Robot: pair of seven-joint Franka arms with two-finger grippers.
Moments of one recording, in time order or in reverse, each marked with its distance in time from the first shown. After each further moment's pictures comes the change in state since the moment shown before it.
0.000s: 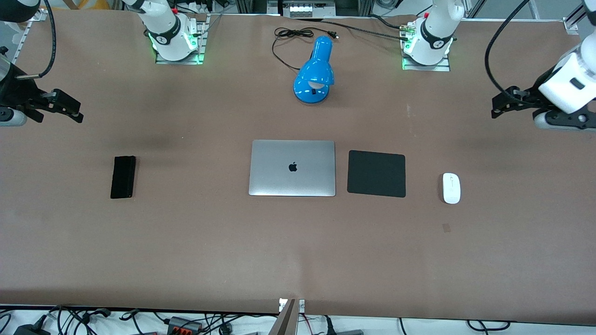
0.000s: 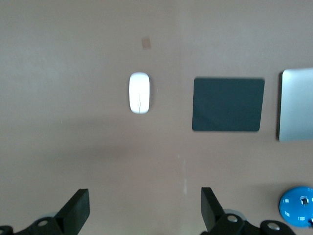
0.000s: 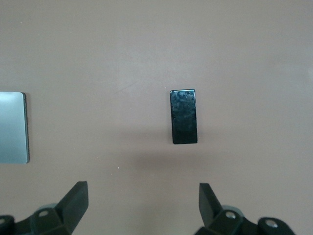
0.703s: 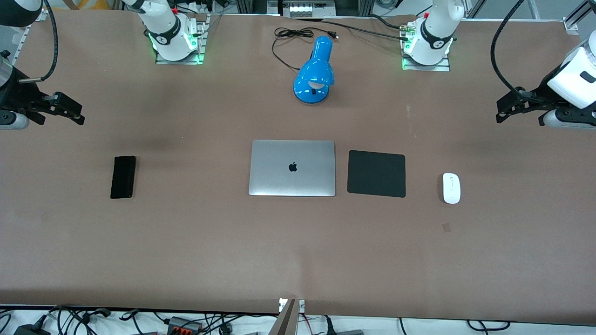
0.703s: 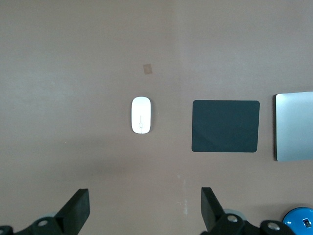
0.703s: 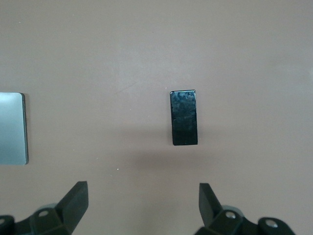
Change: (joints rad) left arm -0.001 -0.029 -0.001 -0.002 0.000 0.111 0.000; right arm 0.000 0.010 0.000 0.001 0.000 0.014 -0.001
